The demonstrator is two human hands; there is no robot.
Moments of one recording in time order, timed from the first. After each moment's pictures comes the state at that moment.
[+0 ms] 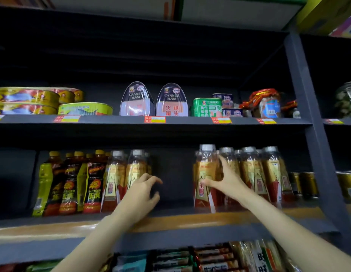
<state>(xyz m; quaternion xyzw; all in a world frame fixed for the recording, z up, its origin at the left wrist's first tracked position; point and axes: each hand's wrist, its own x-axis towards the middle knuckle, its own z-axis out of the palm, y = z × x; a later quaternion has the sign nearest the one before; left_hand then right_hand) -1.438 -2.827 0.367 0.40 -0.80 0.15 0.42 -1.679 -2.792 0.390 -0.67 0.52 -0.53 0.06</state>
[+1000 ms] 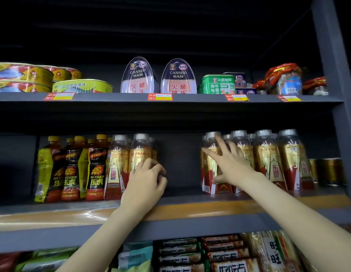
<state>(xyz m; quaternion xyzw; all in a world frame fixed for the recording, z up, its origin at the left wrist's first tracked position) -1.446 -2.851 0.352 0.42 -0.74 0.22 0.48 -1.672 -2.835 0.396 -0.67 0.64 -0.20 -0.32</state>
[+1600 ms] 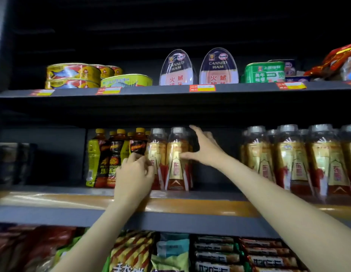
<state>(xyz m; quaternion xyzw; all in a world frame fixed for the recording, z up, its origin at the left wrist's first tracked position) -1.356 -2.846 0.349 0.56 -0.61 0.21 0.53 -1.541 -2.879 0.421 -0.77 0.48 -0.41 -0.01</state>
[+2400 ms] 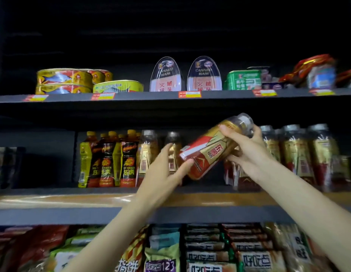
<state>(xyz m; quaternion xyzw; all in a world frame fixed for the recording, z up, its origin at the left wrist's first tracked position) -1.412 -2.785 0.356 0.34 -0.76 -0.03 0.55 -1.609 -2.782 0.409 -0.48 0.25 -0.76 0.36</state>
